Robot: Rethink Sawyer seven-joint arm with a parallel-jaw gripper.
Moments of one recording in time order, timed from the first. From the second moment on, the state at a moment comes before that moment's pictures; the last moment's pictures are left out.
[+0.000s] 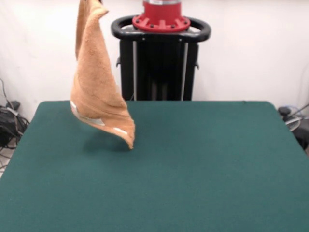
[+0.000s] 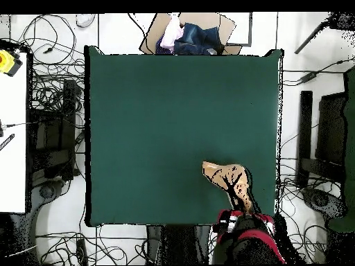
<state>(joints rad) -0.75 -1.52 0.08 2.30 -0.07 0.57 1.18</state>
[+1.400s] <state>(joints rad) -0.78 -1.55 0.08 2.25 -0.04 0.64 1.18</state>
